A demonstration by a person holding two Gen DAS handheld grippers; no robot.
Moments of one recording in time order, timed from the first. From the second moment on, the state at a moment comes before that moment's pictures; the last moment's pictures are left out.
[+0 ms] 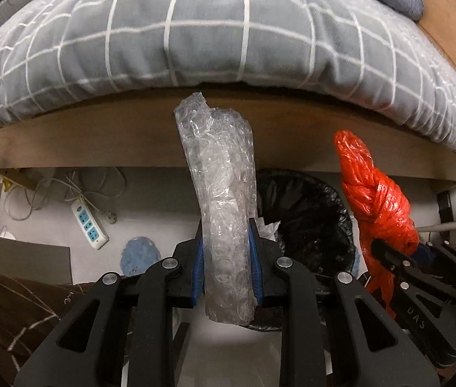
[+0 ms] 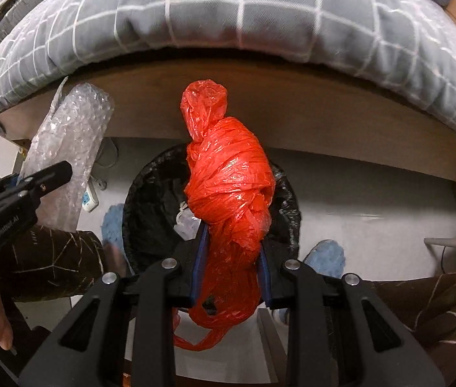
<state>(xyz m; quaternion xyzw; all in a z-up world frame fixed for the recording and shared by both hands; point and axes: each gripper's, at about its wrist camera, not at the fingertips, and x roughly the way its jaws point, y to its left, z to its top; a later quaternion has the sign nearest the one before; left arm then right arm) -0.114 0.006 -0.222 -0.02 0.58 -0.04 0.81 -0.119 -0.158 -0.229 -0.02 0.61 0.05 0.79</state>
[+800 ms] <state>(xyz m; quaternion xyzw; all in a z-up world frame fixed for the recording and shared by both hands) -0.109 -0.008 -0.238 0.00 0.60 -0.04 0.80 -0.099 -0.175 -0.227 -0.02 0.58 0.03 0.81</state>
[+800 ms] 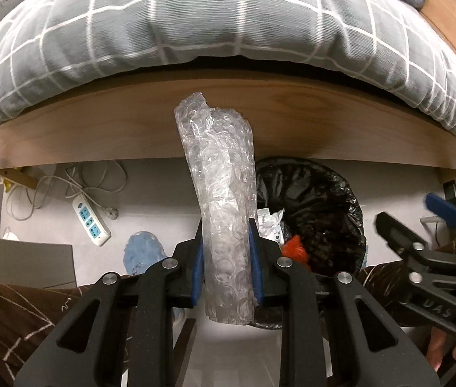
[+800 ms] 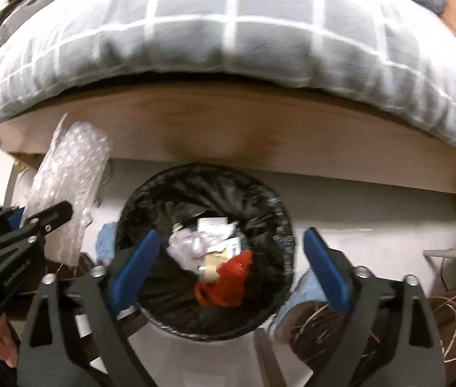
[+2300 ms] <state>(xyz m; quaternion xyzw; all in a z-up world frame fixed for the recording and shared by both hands) -0.107 -0.058 -0.205 0.03 0.55 -0.07 0.83 -0.093 -0.236 -0.169 0.02 0.53 -0.04 0.85</state>
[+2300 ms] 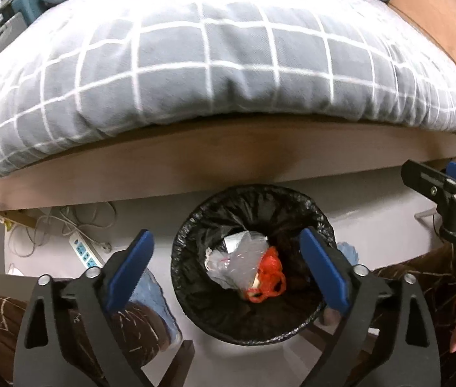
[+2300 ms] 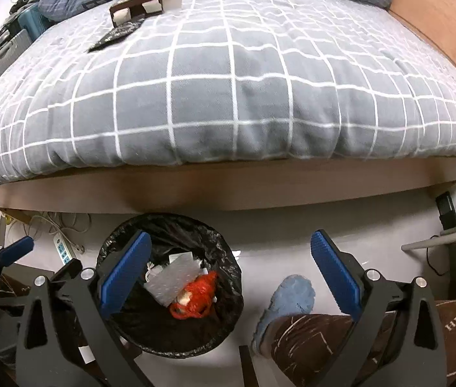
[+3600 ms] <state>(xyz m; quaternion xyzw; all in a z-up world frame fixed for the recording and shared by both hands) 0.000 -0.021 -0.083 -0.02 0.44 -0.02 0.90 -0.015 -0.222 -0.069 -0.01 0.40 -0.01 0.92</state>
